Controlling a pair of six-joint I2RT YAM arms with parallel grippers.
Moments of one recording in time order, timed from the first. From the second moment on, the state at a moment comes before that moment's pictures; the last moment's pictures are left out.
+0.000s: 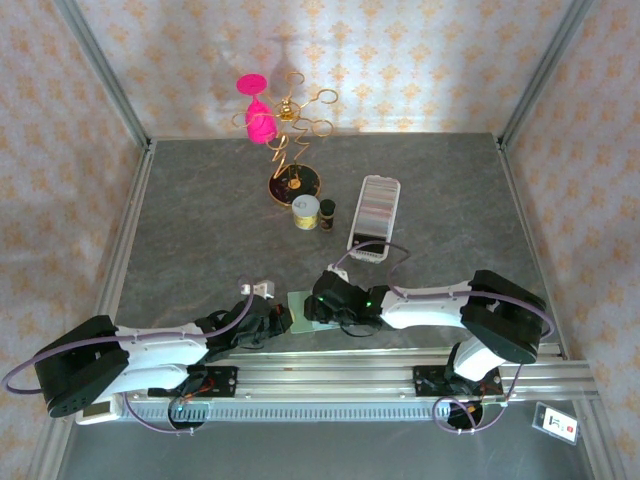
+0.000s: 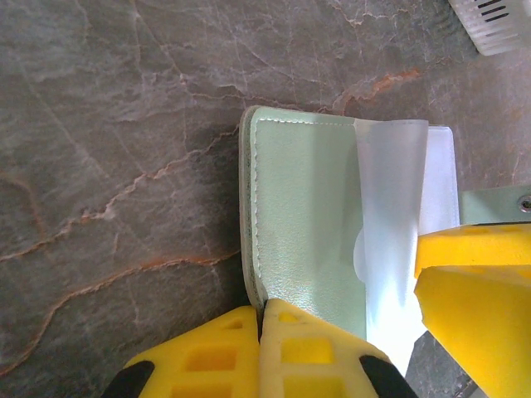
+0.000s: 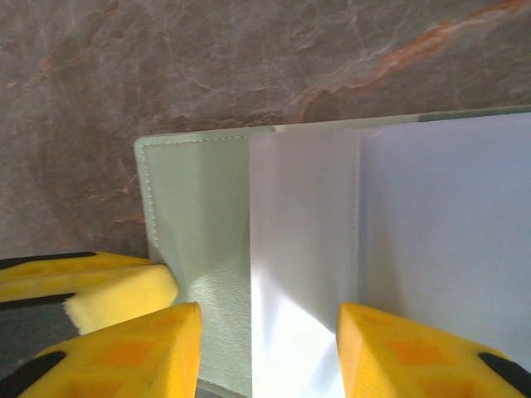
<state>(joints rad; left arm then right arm) -0.90 1.10 0.11 0.27 -0.05 -1.12 1.12 1.54 0.70 -0.07 0.04 1.07</state>
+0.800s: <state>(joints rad) -0.90 1.03 0.06 0.31 -0.06 -1.15 1.12 1.55 0.67 0.14 -0.02 1.15</state>
